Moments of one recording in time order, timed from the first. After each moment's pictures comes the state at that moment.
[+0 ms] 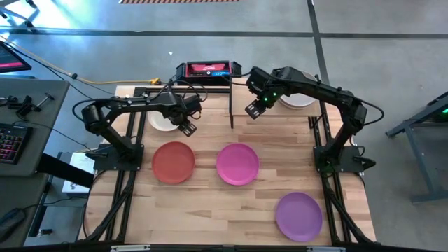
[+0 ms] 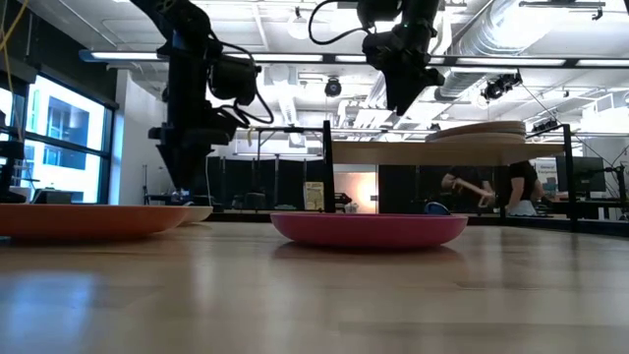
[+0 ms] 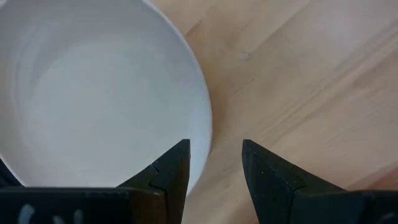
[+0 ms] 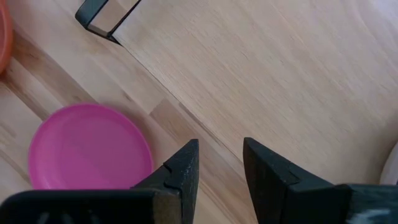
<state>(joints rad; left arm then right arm) 0.46 1.60 1.05 -0.97 -0.21 -0.34 -0.43 1.71 1.71 -1.26 0.00 0.37</state>
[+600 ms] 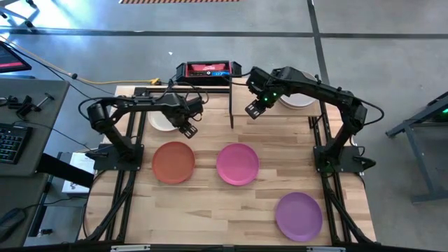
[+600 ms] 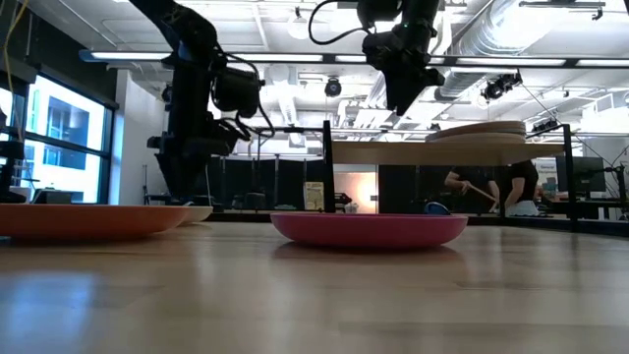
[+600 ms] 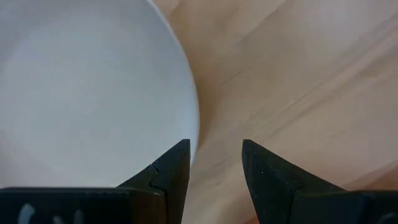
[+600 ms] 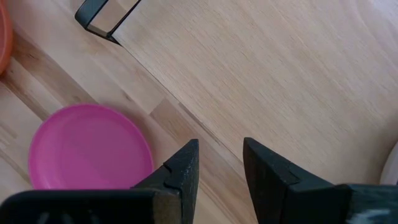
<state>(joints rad) 0.47 1.66 1.05 -0.97 -0.17 -0.36 -0.43 1.71 1.71 -1.26 0.00 0.37</state>
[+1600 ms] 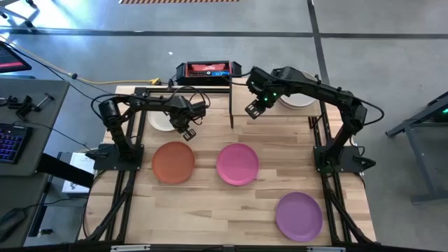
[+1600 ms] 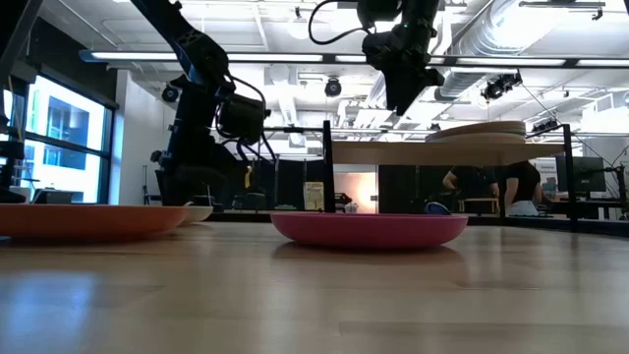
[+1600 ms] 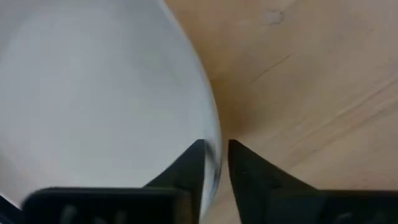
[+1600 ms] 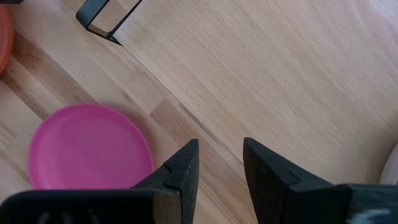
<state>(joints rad) 0.47 1.79 1.05 -0.97 -0.24 -0.28 -0.43 1.71 1.71 -1.26 0.00 0.36</state>
